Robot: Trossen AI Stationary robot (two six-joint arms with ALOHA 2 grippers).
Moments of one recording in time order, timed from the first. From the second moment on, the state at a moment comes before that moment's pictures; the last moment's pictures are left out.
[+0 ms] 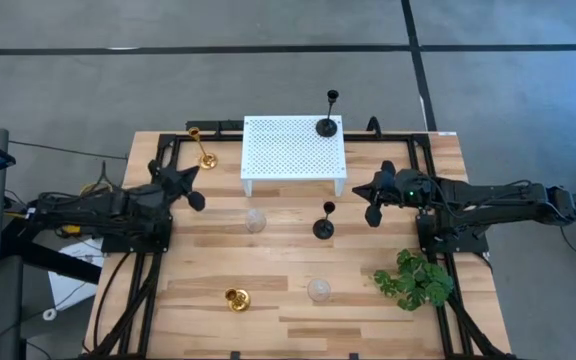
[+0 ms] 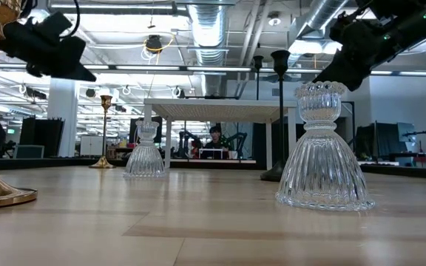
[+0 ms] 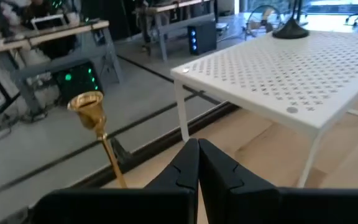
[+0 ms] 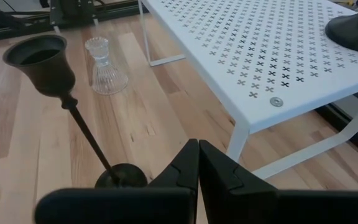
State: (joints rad) left arm -0.01 0.15 0.27 -0.29 -0.95 -0.10; right arm -0.13 0.77 0.46 -0.17 0.22 0.13
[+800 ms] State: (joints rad) left arm 0.02 0.34 0.21 -0.09 -1.10 0.02; right arm -0.13 0.77 0.46 -0.17 0.22 0.11
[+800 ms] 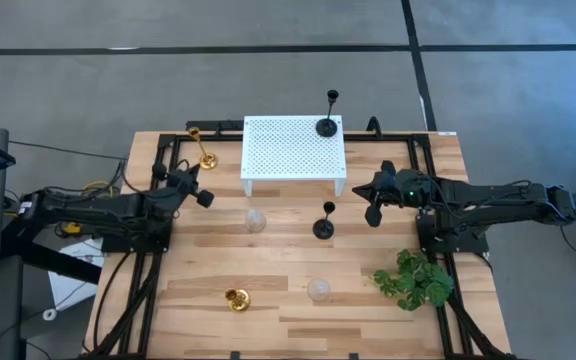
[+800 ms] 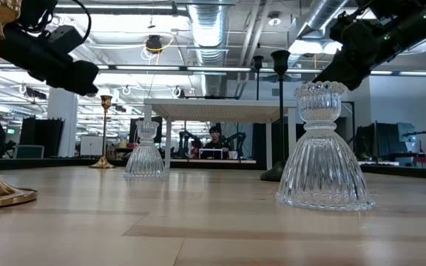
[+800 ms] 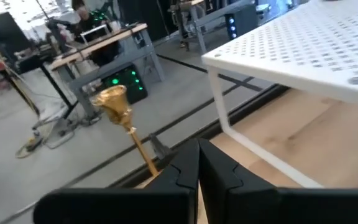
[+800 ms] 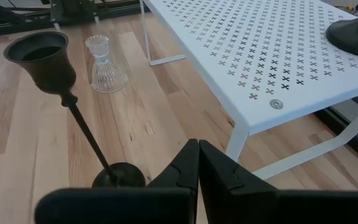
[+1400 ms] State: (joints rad) left arm 0.71 0.35 0.21 -0.10 -0.34 0.03; right arm -0.13 0.77 0.46 -0.17 0.22 0.11
